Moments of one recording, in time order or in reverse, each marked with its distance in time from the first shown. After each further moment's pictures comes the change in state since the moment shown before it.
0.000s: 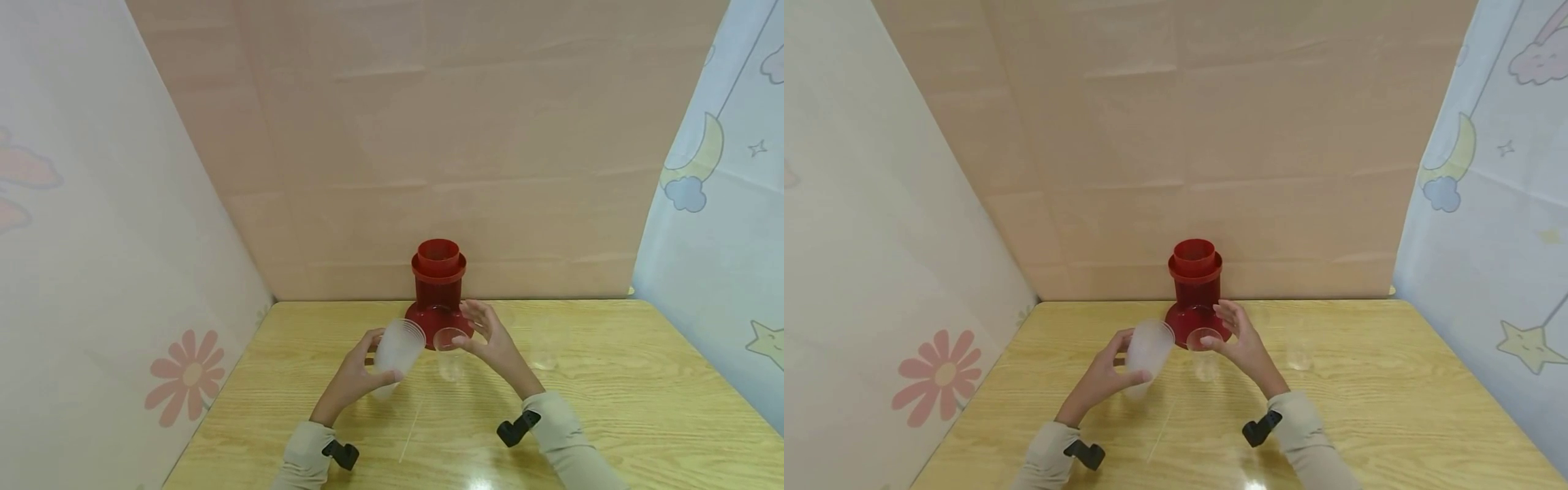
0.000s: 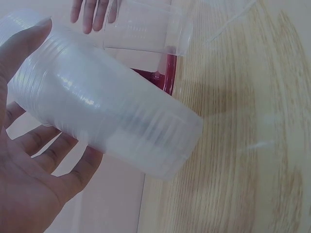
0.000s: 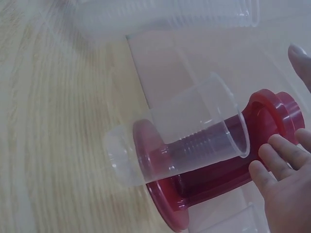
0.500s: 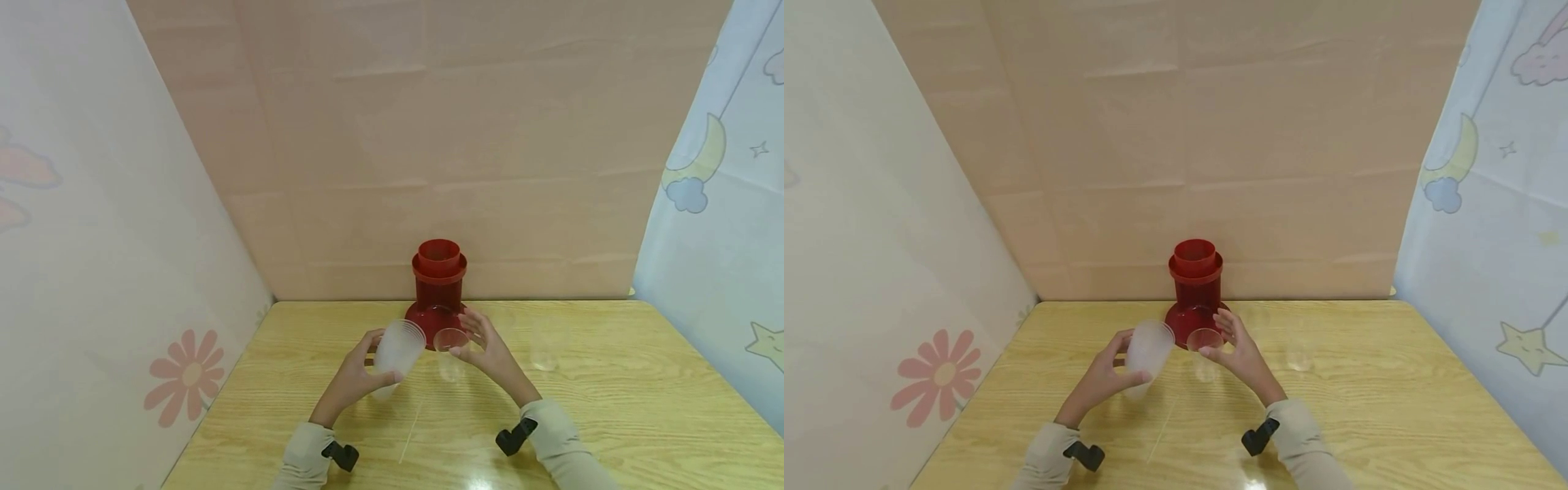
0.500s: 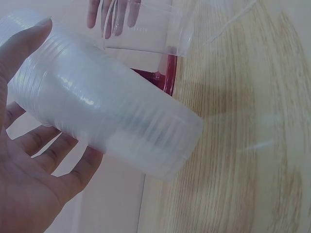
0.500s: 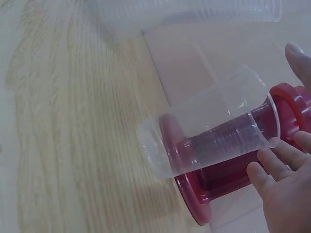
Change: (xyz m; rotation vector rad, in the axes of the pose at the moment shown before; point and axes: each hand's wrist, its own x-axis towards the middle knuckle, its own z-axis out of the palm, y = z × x) left_hand 0.000 -0.001 -0.001 0.015 -0.002 -0.004; right_hand -0.006 0.017 0.009 -0.022 -0.017 0.071
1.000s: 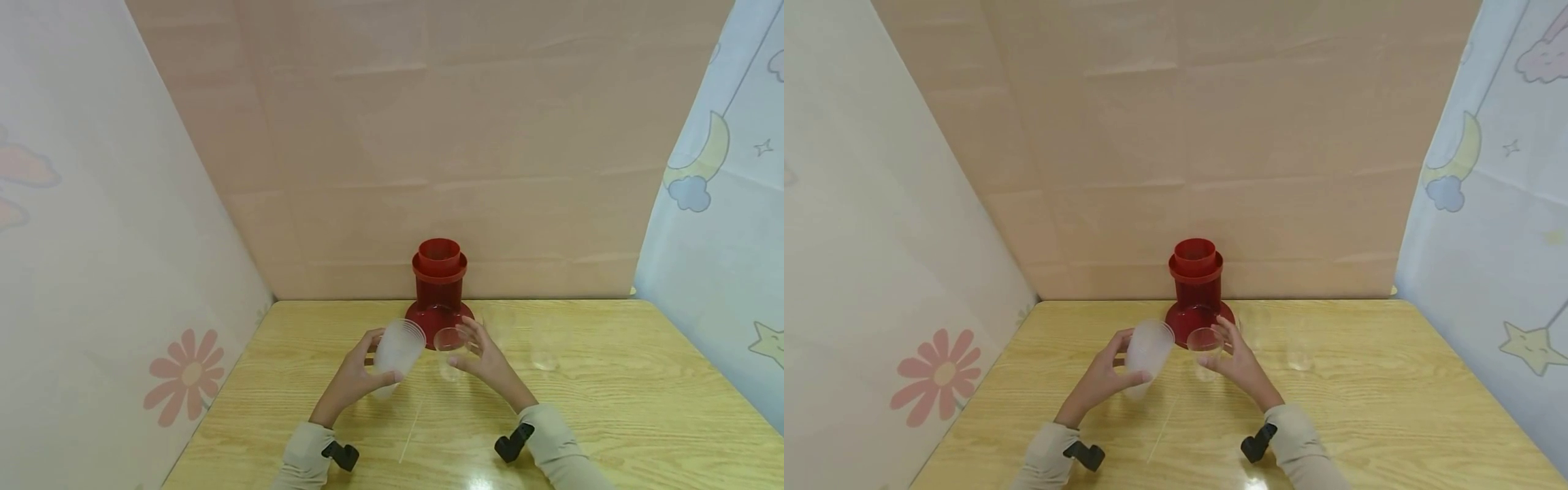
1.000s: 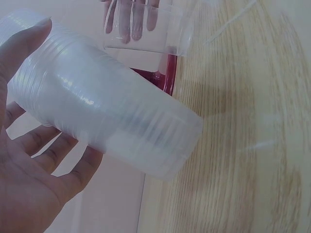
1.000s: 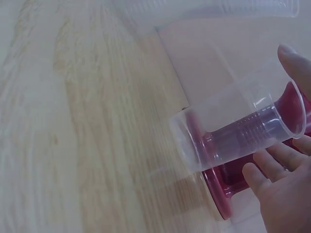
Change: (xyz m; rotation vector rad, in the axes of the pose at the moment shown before) left_hand 0.000 0.002 0.000 -0.001 0.005 -0.011; right_hand -0.005 0.020 0.007 0.009 -0.044 0.029
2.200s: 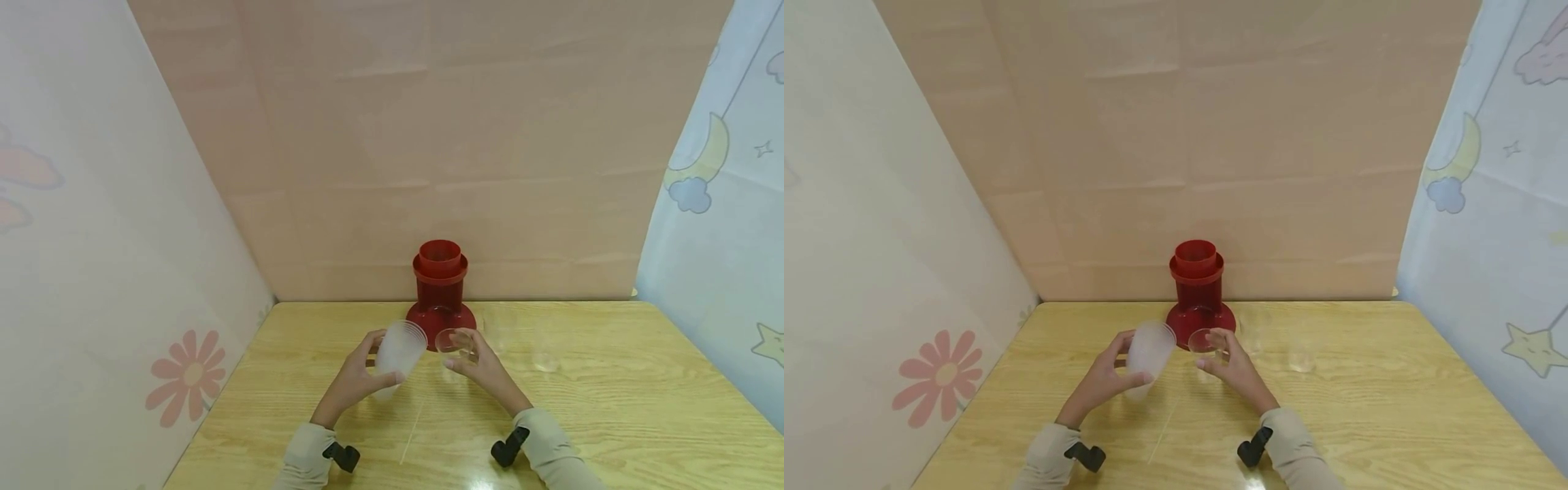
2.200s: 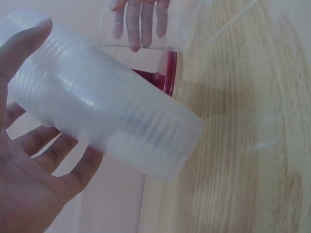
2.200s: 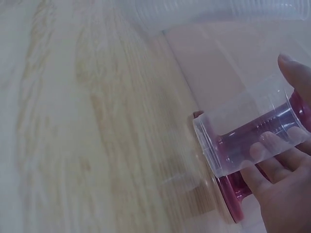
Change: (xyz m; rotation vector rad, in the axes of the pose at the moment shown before) left_hand -0.001 0.001 0.001 -0.030 -0.008 0.027; right_hand -0.002 0.006 0.011 0.033 0.014 0.037
